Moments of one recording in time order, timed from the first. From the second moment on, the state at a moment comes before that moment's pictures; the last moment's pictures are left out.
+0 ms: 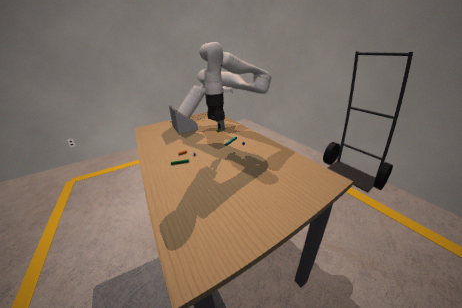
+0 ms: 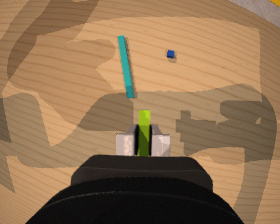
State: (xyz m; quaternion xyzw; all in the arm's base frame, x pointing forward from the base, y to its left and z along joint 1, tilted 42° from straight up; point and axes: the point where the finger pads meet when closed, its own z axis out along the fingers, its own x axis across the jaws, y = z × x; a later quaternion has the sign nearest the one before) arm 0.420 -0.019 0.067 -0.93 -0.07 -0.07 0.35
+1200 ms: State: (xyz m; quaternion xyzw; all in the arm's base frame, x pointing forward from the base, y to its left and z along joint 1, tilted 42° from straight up) arm 0.439 0.047 0.114 -0.93 0.00 -0.04 0.35
